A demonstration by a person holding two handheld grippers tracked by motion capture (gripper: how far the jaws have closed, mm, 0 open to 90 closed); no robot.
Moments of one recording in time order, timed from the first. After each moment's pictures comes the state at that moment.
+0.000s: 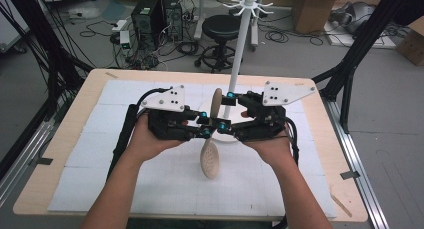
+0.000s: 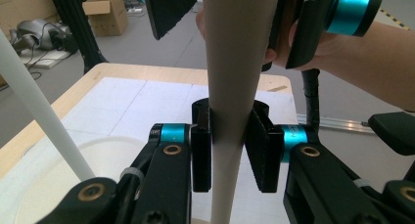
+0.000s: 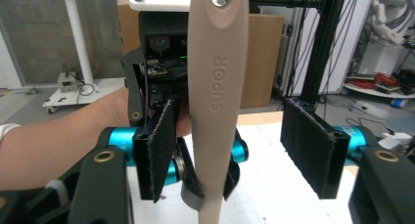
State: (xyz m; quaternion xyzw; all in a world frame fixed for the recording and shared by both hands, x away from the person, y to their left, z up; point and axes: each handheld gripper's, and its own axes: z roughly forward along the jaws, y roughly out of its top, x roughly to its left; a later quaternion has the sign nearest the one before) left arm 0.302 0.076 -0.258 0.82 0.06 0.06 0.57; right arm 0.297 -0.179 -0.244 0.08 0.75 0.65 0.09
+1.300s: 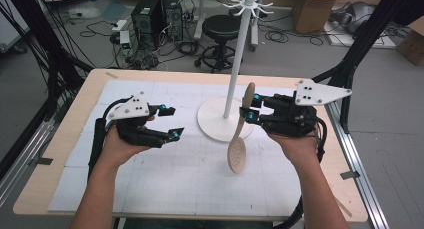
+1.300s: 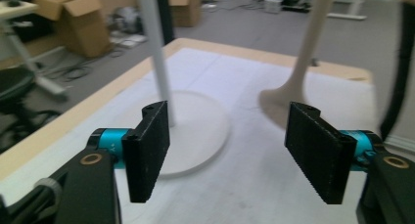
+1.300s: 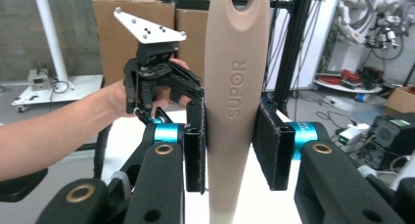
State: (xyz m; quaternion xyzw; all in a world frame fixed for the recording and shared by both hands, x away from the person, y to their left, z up) left arm 0.299 0.150 -0.300 0.79 0.19 0.17 0.56; right arm 0.291 -0.234 -0.234 0.11 0.75 0.64 0.13
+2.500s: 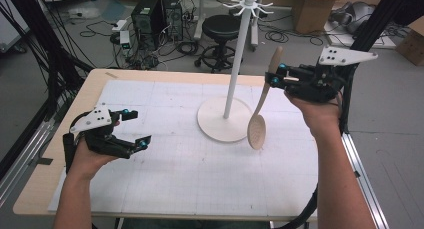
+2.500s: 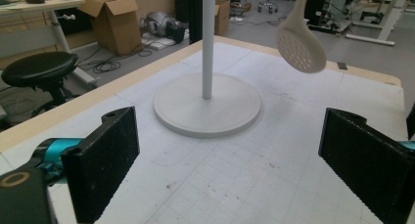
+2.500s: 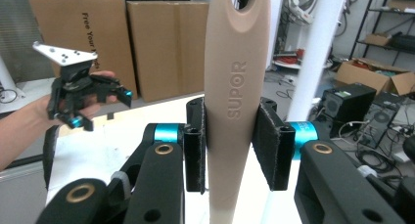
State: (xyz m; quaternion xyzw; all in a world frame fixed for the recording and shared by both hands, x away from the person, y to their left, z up) left arm 0.292 0.219 -0.335 0.76 0.23 0.17 0.58; right arm 0.346 -0.281 -0.197 0.19 0.75 0.61 0.16
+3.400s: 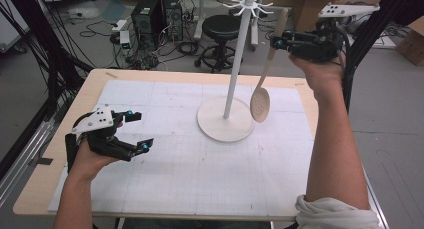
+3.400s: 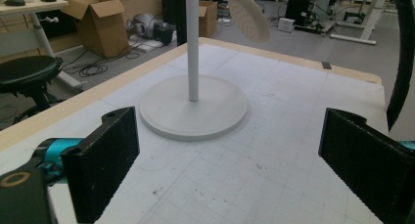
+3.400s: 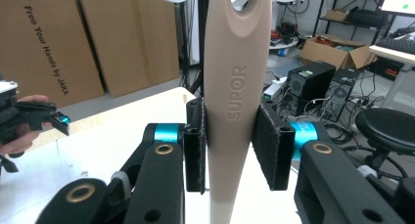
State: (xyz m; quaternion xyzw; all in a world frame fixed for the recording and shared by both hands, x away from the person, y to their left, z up) left arm 0.289 0.215 -0.334 0.76 0.22 0.16 0.59; right arm 0.406 -0.283 -0.151 0.25 0.76 0.57 0.18
